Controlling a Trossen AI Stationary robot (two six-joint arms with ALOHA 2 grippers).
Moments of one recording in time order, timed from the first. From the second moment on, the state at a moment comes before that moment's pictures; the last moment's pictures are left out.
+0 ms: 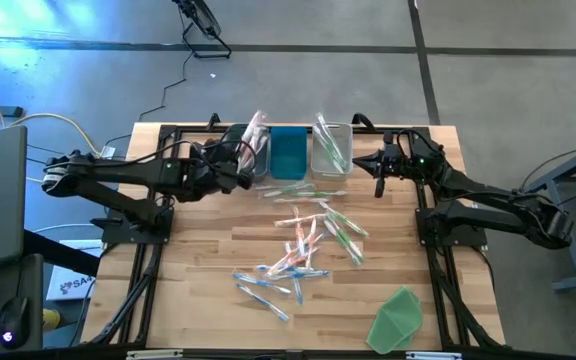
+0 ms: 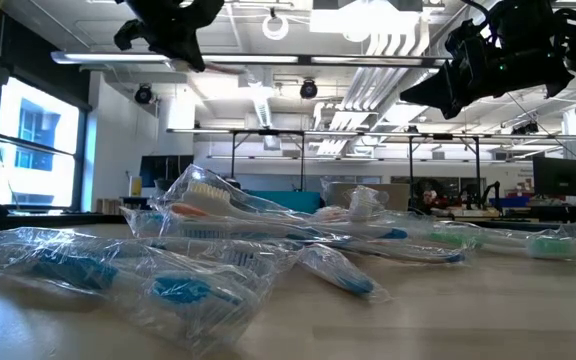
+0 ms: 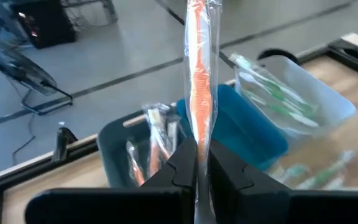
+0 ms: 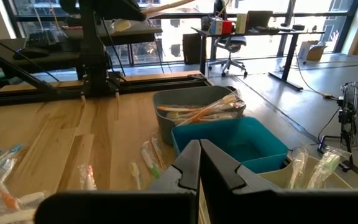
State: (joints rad) left arm -0.01 1.19 1.10 -0.68 -0.95 -0.72; right arm -0.64 0.80 0.34 0.34 -0.39 -0.05
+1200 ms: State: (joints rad) left arm 0.33 1.55 1.10 -0.67 -0.82 -0.92; right arm -0.64 0.80 0.34 0.32 -0.39 -0.06
